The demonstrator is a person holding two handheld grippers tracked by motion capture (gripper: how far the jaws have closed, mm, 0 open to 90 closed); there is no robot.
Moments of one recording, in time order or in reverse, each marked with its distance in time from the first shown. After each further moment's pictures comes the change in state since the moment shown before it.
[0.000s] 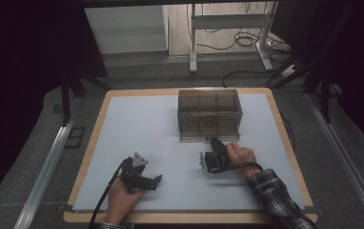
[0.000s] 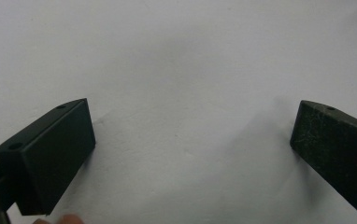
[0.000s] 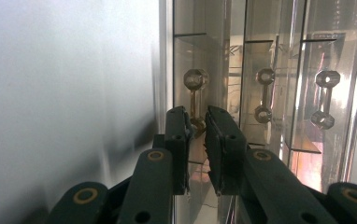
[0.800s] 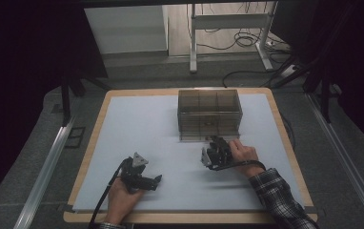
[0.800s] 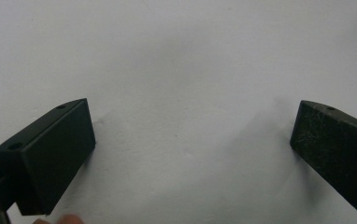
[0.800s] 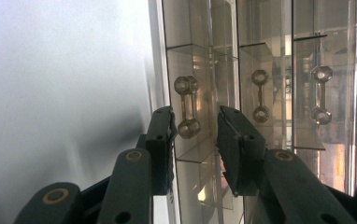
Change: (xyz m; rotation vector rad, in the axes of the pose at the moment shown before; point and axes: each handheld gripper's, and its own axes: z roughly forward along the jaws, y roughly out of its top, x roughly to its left) left arm 0.000 0.000 0.000 -0.003 0.000 -0.004; right arm -0.022 -0.004 -0.009 -0.040 0.119 0.092
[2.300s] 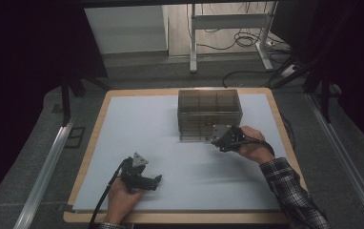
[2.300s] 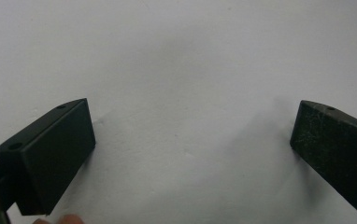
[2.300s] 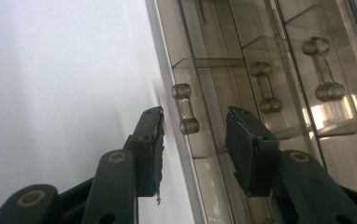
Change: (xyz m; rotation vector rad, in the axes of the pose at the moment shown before) left arm 0.000 0.000 0.000 0.004 -0.001 0.005; right arm -0.074 -0.033 0.002 -0.161 0.483 0.333
